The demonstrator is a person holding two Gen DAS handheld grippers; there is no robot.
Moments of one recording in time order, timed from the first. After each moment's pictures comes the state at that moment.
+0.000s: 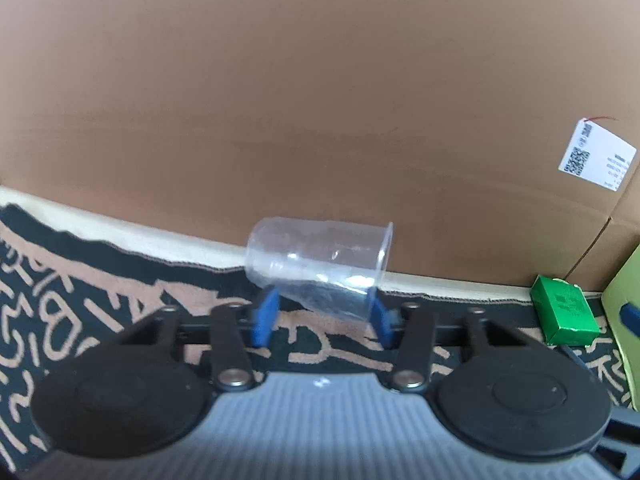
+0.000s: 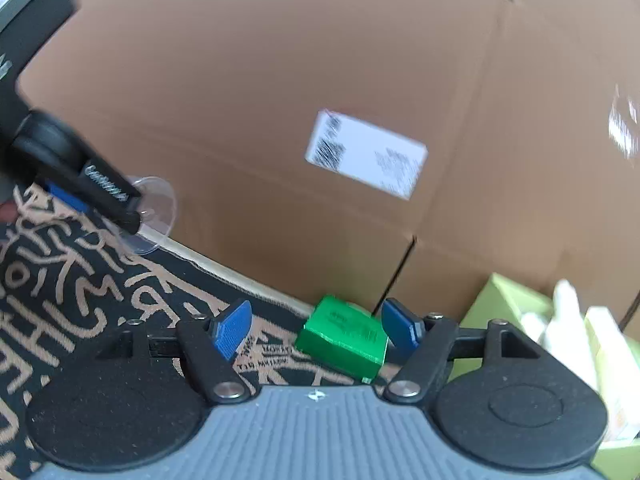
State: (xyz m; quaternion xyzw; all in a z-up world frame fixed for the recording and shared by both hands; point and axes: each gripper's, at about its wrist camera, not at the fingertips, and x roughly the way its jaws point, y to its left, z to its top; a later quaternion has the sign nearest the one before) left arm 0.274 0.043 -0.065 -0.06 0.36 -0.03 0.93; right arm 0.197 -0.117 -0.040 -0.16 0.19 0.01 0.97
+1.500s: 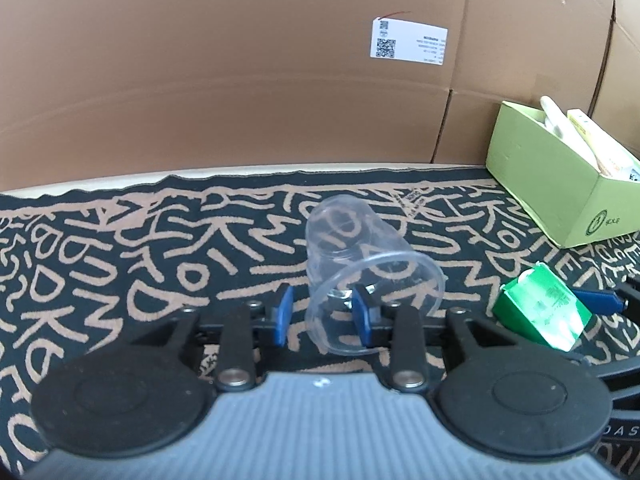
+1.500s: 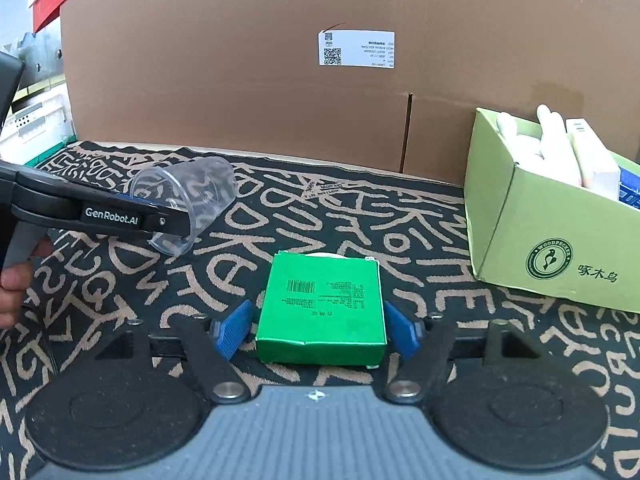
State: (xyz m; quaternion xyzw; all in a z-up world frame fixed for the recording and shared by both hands) left arm 0.141 0.005 -0.077 0.02 0.35 -0.14 0.93; right arm 0.088 -0.167 -0.050 -0.03 0.30 0.10 0.95
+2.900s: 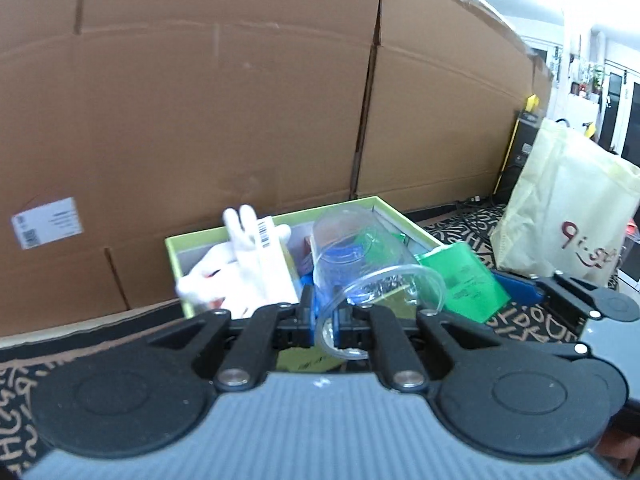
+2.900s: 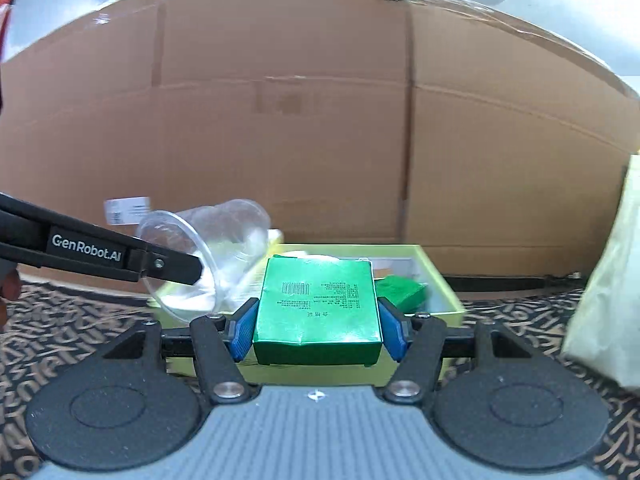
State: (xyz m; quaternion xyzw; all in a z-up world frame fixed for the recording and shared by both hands) left arm 0.102 -0.264 0.030 0.05 0.27 -0.33 0.90; right arm 0.018 -0.373 0.031 0.00 0.14 -0.08 0.99
